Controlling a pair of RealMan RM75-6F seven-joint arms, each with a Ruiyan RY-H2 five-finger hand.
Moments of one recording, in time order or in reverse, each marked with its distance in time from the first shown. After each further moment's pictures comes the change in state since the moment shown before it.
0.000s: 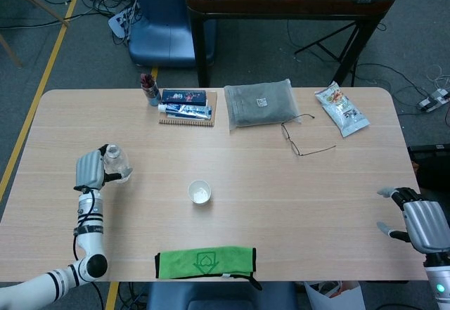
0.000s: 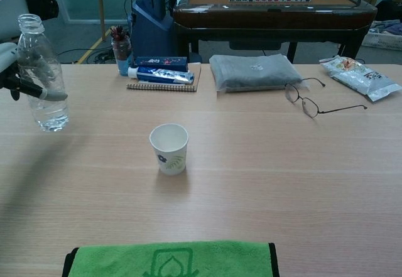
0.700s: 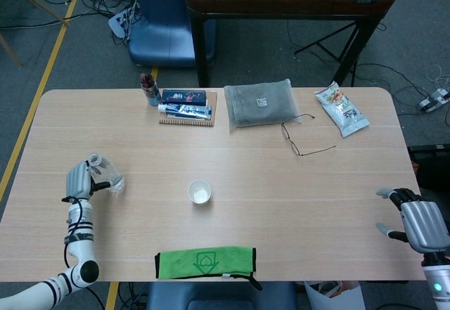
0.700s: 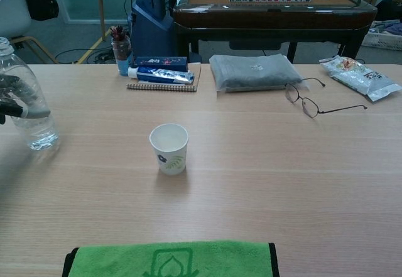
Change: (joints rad) left arm 0.076 -0.048 0.021 0.170 0.060 -0.067 -0.273; right arm 0.005 -0.013 -0.003 0.008 0.012 -0.019 -0.021
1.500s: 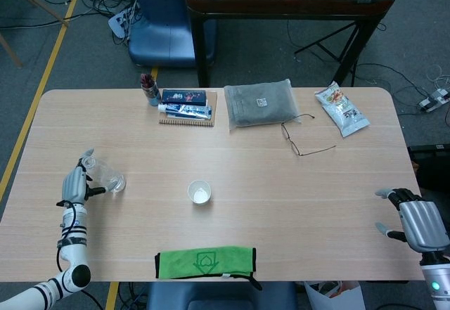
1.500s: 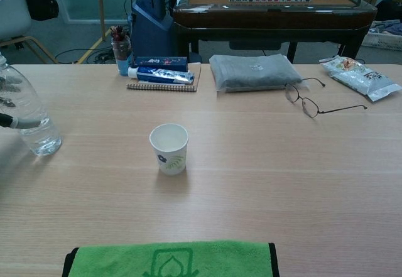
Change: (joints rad) left arm 0.043 0.046 0.008 -0.032 0.001 -0.060 -0.017; right arm 0.004 -0.010 0.000 0.009 0.005 -0.005 -0.012
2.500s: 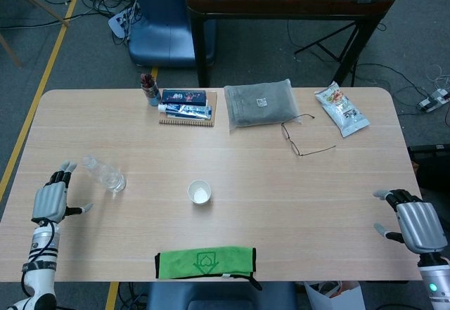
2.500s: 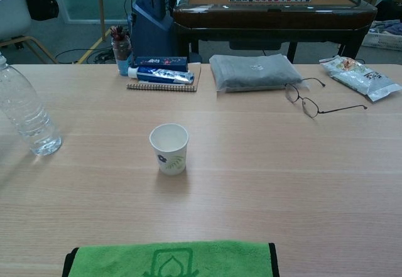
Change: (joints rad) left arm 0.111 0.268 0.165 -0.286 0.098 0.130 0.304; right arm -0.002 -0.009 -0.005 -0.008 -0.008 0.006 -0.047
